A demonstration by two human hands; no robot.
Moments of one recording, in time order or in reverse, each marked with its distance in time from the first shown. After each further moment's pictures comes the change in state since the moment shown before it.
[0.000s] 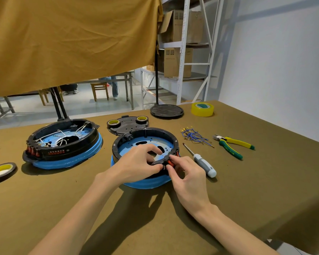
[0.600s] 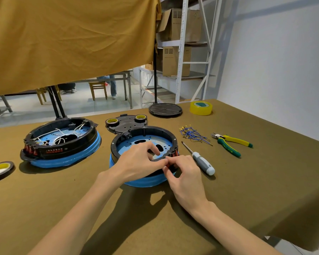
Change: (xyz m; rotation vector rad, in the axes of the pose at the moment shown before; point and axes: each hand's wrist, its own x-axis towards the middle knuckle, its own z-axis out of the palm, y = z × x) left_hand 0.002 0.004 0.006 0.077 0.083 -0.076; right_hand 0.000 -0.004 -0.001 -0.110 -0.073 0.016
